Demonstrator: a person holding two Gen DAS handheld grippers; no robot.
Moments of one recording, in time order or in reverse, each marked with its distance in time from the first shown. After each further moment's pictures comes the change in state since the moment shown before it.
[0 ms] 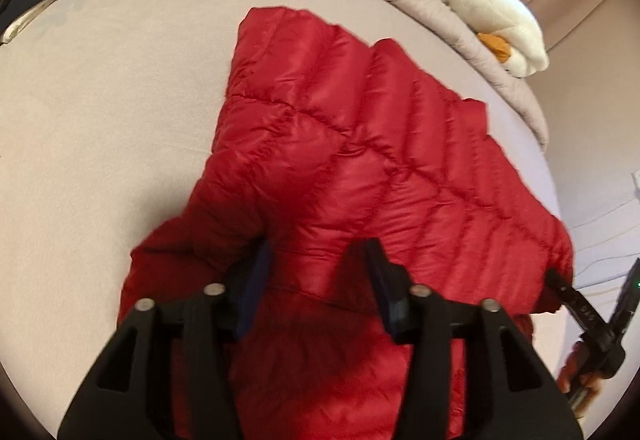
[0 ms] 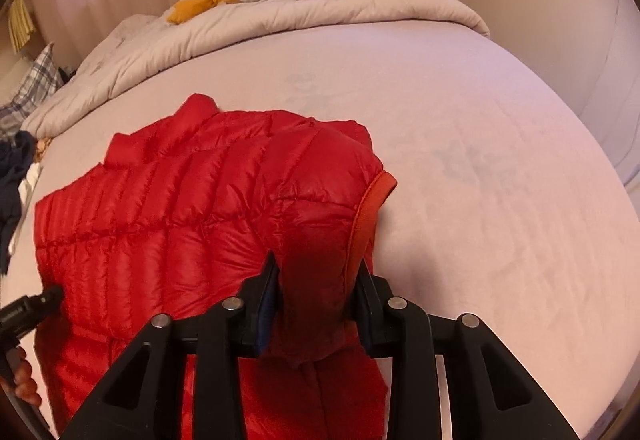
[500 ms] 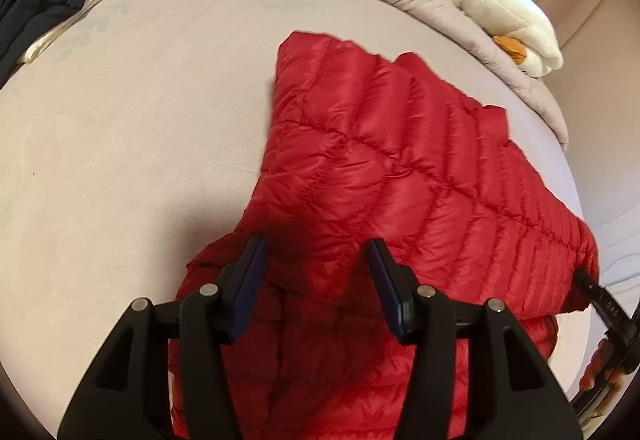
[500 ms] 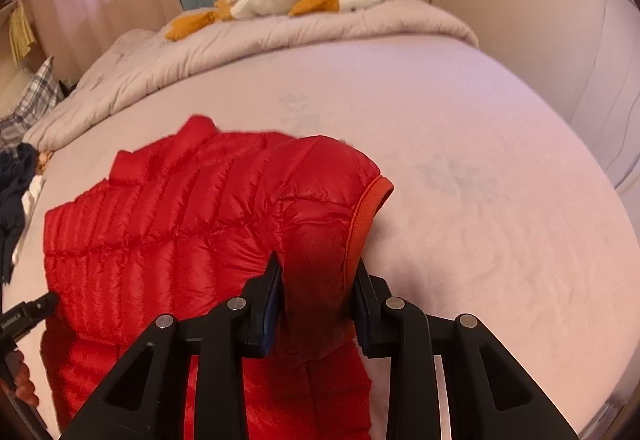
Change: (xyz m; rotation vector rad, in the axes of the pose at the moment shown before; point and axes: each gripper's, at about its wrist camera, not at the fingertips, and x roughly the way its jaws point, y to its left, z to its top) left arm -0.003 0.010 0.005 0.018 -0.034 0.112; right arm -0.005 -0.009 0.005 0.020 -0.023 -0.014
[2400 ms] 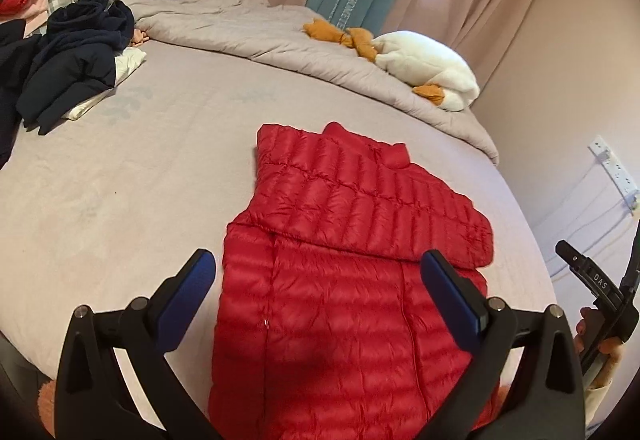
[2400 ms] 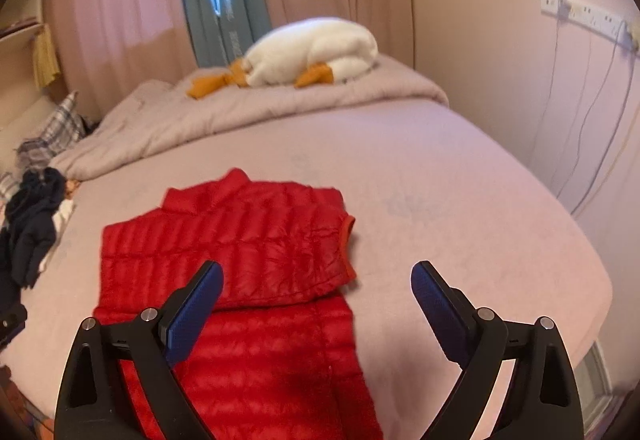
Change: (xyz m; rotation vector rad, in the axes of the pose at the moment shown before) left arm -0.179 -0.001 -0.089 0.122 -0.270 -0.144; right arm -0.134 0.000 -0.037 -0.008 -0.263 -0.008
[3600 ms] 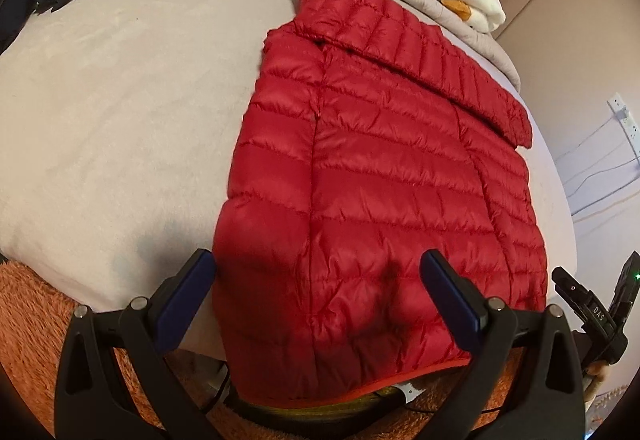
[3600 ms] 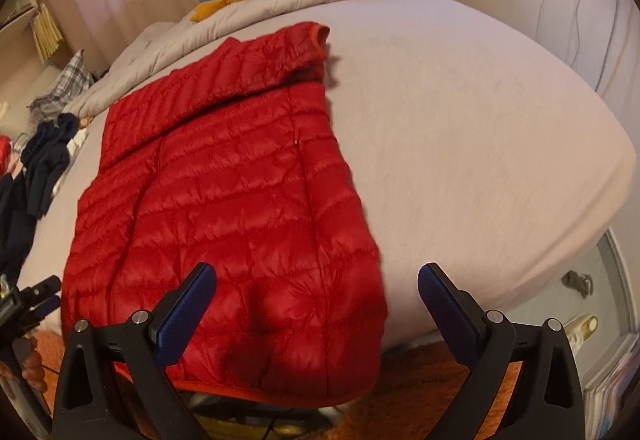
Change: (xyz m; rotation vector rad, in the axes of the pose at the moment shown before) left arm 0.030 0.043 -0.138 -0.053 0.273 0.035; right arm -0.005 -0.045 -0.163 0.077 0.264 0.101
